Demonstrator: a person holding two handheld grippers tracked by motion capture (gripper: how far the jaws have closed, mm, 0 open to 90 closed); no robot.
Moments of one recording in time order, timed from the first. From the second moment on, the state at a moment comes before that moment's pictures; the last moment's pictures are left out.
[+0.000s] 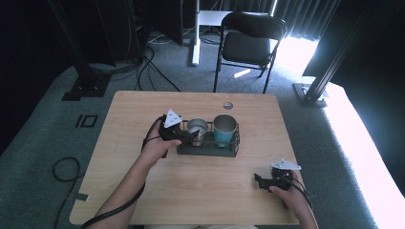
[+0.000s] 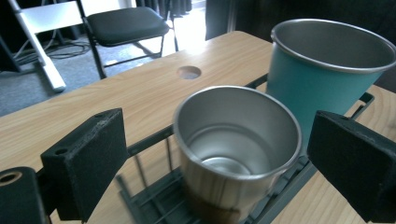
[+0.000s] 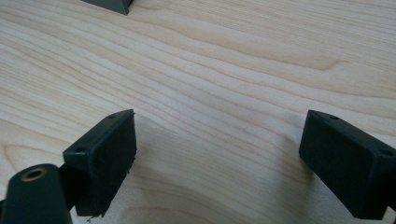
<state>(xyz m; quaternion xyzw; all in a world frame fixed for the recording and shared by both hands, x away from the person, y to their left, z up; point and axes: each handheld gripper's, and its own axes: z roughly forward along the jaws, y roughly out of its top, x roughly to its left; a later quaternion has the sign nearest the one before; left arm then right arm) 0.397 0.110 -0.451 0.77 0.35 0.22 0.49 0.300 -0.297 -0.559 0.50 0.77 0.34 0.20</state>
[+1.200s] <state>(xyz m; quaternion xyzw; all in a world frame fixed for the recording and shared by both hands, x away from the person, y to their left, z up) 0.363 0.211 -0.480 0.74 0.44 0.24 0.45 0.300 -0.295 -0.560 0.50 0.77 0.33 0.21</state>
